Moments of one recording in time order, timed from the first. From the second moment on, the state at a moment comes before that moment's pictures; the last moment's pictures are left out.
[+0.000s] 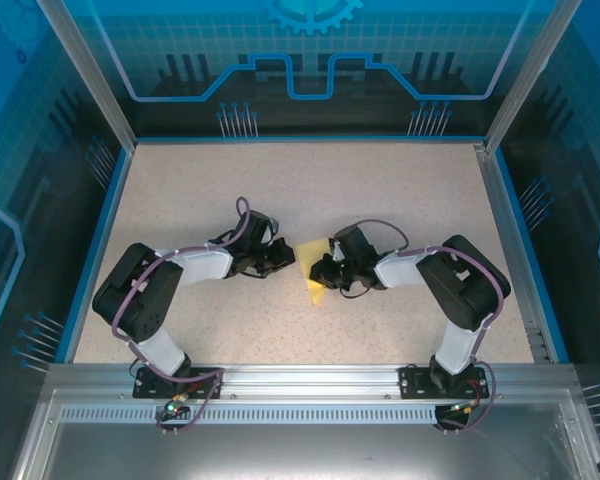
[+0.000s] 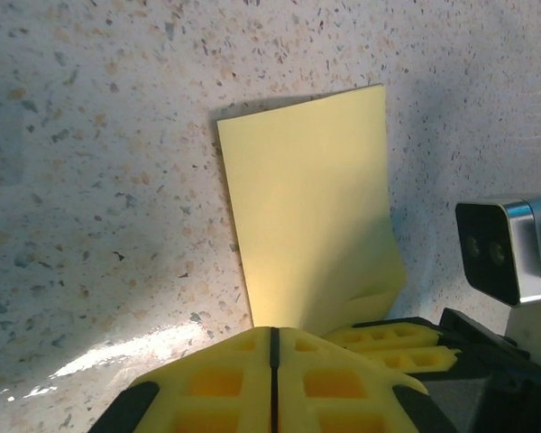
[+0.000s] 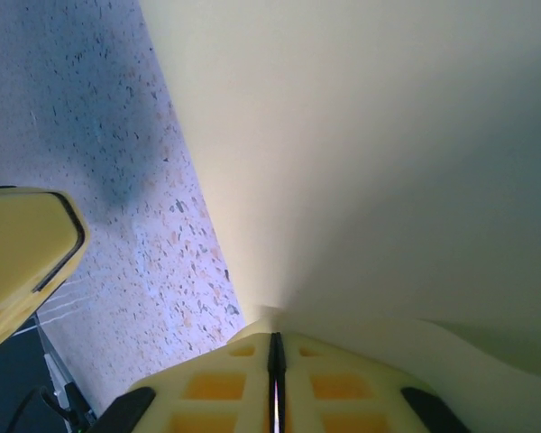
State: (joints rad) left arm -0.46 1.67 0.78 0.02 0.40 -0.88; right arm 0.62 1.79 0.74 0.16 -0.44 0.98
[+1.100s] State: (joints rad) left arm -0.55 1.74 0.76 0.07 0.48 -0.92; right arm 0.62 1.79 0.74 0.15 -0.43 0.98
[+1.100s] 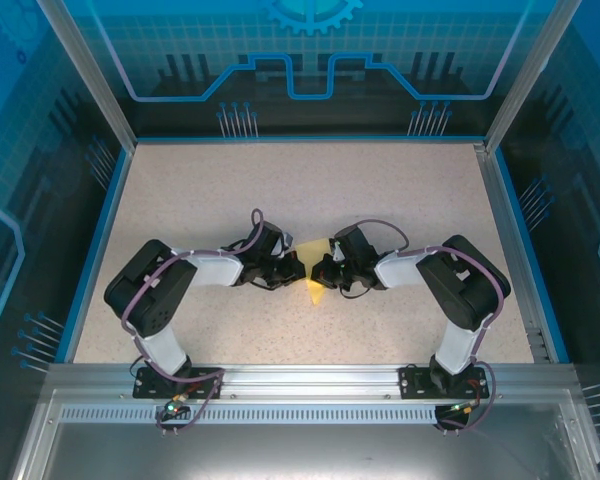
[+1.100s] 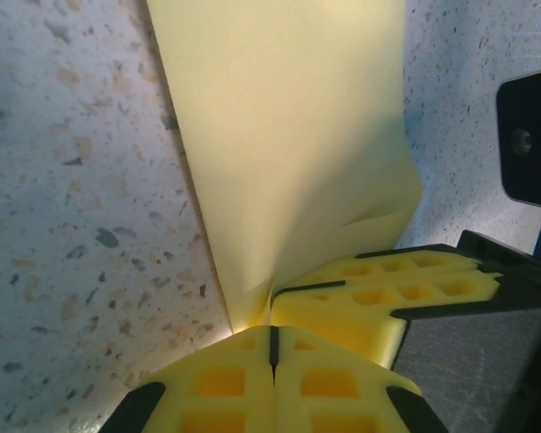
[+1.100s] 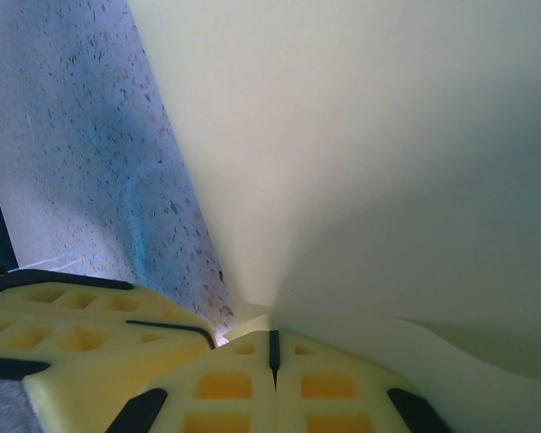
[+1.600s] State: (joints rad) left arm -0.55 1.76 0.78 0.08 0.48 -0.93; right arm 0.62 1.79 0.75 0.14 -0.43 0.98
